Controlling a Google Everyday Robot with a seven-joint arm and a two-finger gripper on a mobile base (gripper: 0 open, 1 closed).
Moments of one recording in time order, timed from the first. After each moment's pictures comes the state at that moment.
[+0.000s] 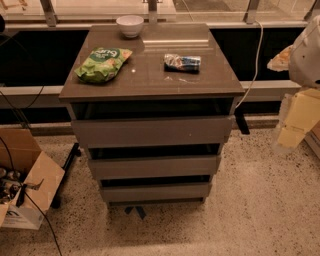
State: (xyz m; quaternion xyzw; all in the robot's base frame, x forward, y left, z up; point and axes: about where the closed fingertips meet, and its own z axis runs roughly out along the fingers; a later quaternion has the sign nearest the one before) arm 0.438 -0.216 0.977 -0.60 0.78 -0.04 0.16
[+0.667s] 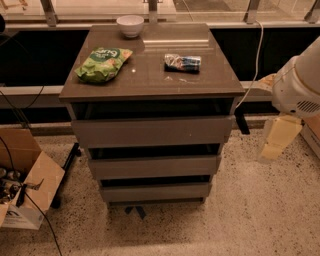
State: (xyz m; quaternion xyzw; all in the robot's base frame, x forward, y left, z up) arm 0.470 -0.229 0.910 -0.61 0.77 -0.04 0.18
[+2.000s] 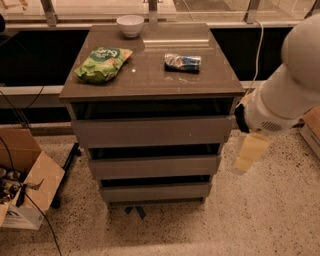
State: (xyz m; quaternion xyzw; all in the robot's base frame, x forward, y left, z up) arm 0.479 -0.204 0.859 -0.58 0.80 -0.05 0.17
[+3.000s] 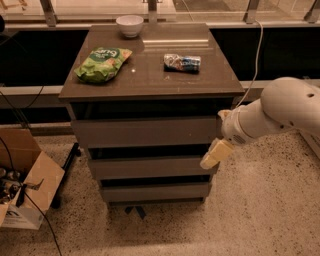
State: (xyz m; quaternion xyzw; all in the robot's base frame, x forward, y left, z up) arm 0.562 -0.170 0.757 -0.53 0.79 0.05 0.30
